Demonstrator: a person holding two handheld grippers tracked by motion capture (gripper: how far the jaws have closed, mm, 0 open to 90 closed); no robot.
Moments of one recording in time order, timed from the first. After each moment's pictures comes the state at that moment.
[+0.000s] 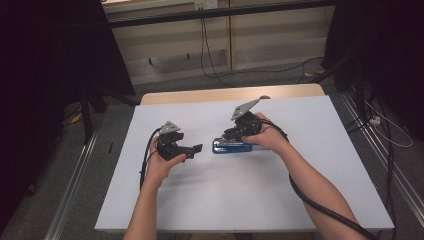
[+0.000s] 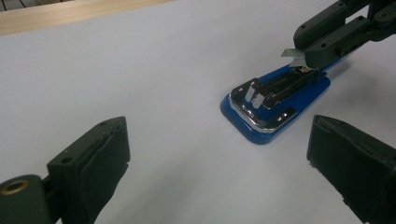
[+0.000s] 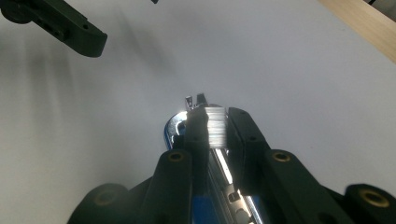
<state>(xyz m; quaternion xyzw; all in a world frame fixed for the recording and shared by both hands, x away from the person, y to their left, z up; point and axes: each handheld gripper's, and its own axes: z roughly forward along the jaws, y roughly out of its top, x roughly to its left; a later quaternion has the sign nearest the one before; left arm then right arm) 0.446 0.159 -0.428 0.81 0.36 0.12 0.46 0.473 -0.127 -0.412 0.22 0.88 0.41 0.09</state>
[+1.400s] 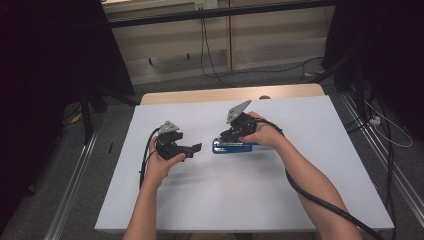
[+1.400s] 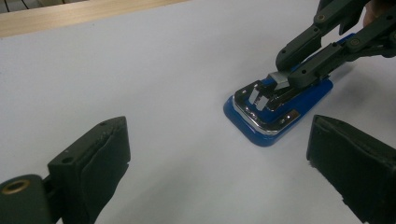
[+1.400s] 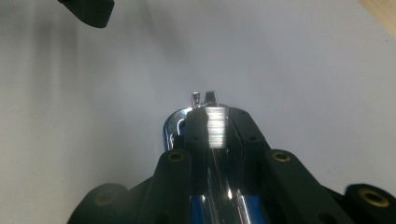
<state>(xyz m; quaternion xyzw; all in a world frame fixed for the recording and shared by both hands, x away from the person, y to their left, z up) 0.448 0.161 -0.429 0.80 0.36 0.12 0.46 0.489 -0.117 -0.424 0.14 0.90 0.39 0.08</state>
